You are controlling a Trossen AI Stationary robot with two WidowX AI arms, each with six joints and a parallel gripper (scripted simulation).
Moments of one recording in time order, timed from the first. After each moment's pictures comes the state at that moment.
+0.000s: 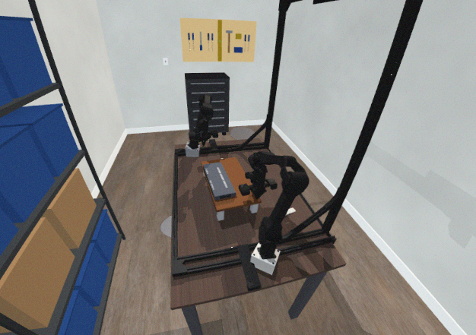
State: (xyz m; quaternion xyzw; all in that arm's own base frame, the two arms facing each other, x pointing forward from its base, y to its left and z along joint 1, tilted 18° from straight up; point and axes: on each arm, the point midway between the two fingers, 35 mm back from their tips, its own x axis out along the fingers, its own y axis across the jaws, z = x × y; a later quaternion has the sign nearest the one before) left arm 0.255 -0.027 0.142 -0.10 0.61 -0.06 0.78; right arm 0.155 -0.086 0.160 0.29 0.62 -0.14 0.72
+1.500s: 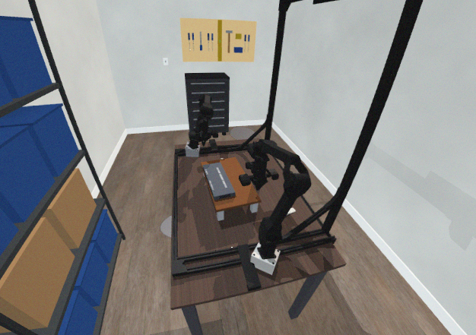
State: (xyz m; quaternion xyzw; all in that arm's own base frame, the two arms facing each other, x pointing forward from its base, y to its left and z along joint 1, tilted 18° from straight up) left arm 0.240 -0.012 0.201 -0.10 0.61 -0.05 0.78; right arm 0.155 -0.086 0.160 0.29 0.62 -0.14 0.72
